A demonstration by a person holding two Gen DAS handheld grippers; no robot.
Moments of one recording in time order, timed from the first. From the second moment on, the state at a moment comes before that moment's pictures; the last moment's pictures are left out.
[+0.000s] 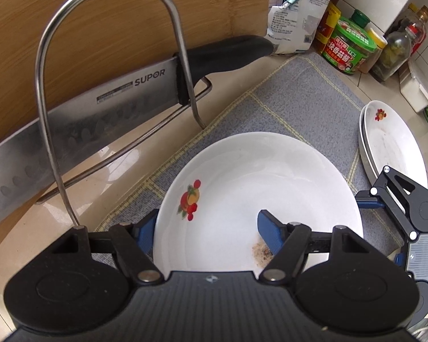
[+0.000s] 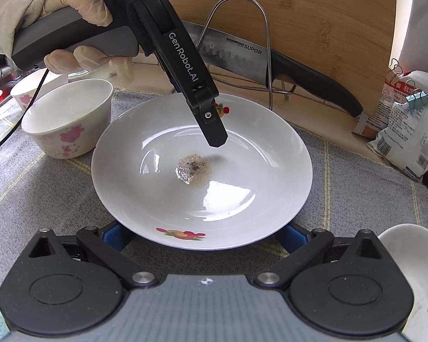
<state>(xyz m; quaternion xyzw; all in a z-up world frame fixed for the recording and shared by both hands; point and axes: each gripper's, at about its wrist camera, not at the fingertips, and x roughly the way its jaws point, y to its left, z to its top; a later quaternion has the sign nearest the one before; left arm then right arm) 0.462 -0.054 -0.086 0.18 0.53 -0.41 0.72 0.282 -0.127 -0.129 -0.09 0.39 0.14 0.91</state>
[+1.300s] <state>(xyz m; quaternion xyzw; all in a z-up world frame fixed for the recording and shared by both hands) 0.442 -0.053 -0.065 0.20 0.50 -0.44 0.72 0.268 -0.128 -0.115 -0.11 0.37 0.15 0.91</state>
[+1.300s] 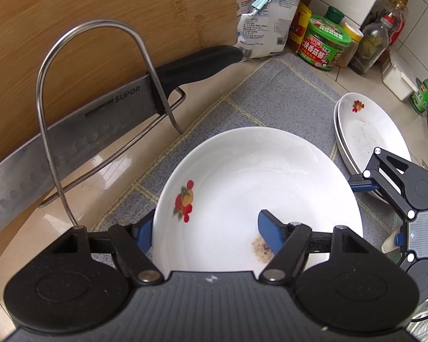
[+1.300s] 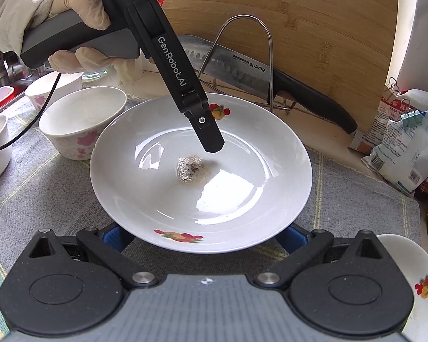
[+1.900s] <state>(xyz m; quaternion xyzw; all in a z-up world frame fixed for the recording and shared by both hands) 0.400 -0.057 -0.037 0.21 0.48 -0.44 0.73 0.231 -0.134 -0.095 -0.11 0.35 0.15 0.92</state>
